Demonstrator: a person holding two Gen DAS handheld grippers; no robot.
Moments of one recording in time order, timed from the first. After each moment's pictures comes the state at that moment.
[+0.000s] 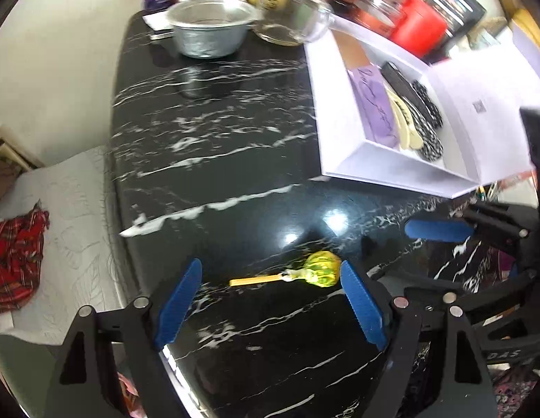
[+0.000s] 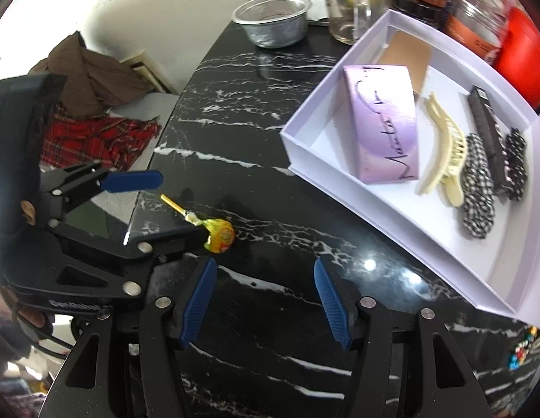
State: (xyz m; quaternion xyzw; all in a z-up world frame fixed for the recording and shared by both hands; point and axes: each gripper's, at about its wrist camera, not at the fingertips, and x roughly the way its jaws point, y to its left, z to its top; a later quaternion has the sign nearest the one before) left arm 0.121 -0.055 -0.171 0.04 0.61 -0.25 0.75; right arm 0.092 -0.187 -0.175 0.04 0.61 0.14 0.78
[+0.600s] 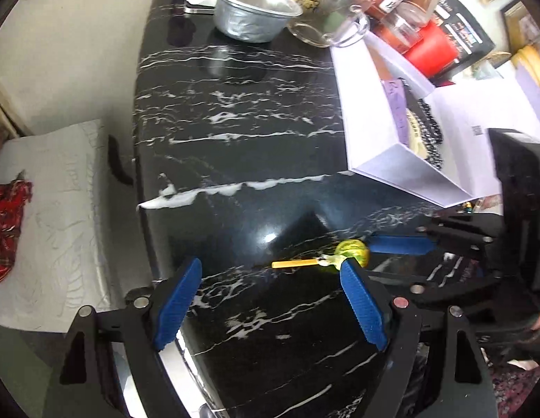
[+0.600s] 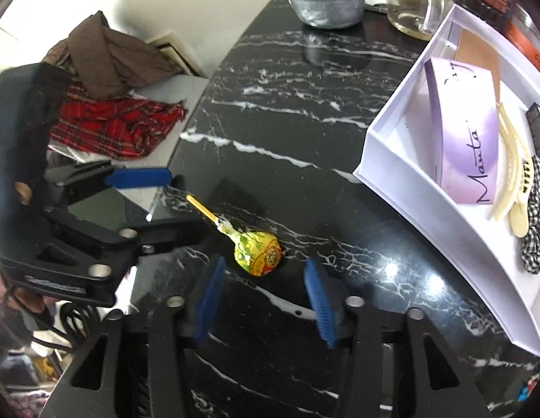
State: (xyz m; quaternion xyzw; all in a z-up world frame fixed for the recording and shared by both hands) left arm 0.130 -0.017 -0.191 -0.03 0.62 -0.27 0.74; right arm 0.111 -0.155 -0.202 0.03 0.62 0.20 0.76
